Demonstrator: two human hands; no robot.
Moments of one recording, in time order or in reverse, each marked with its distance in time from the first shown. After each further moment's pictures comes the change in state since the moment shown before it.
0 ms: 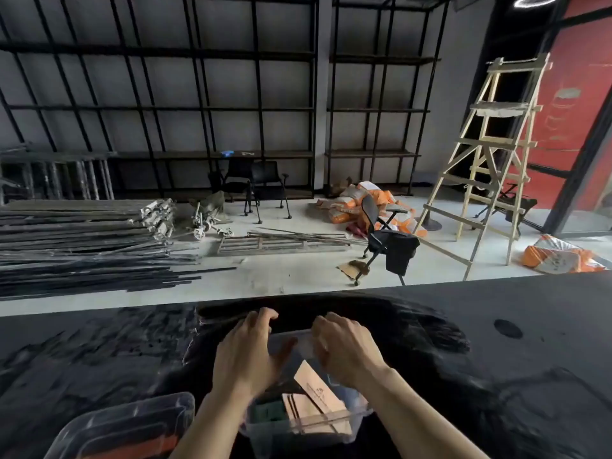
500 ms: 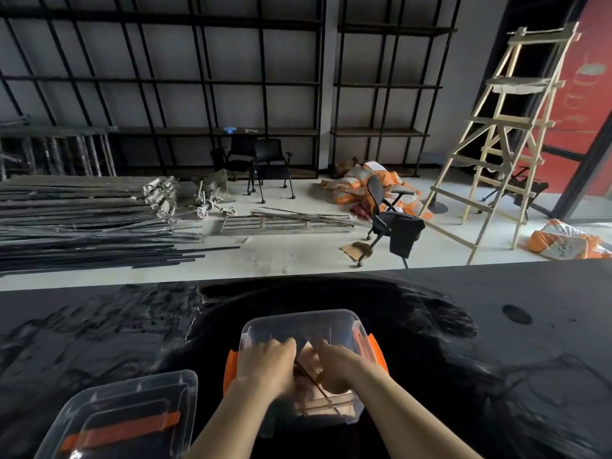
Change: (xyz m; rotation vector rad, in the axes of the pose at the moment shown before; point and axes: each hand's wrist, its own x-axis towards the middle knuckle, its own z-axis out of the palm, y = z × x) left_hand -0.009 0.007 0.051 0.341 -0.555 0.006; right_hand 0.009 0.000 0.054 0.028 -0.683 0.215
